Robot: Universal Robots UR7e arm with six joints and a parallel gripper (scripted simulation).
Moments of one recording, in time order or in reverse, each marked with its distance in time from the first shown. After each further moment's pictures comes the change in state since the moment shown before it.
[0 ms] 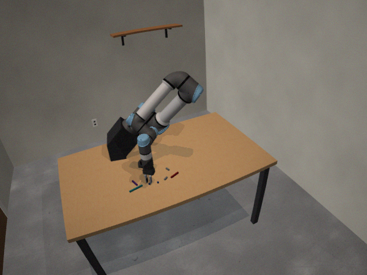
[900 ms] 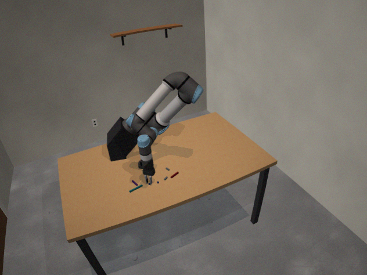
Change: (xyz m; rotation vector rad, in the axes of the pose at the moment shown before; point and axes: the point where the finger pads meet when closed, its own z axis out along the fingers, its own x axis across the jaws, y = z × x) arm 0.000 0.000 0.005 0.000 0.000 0.000
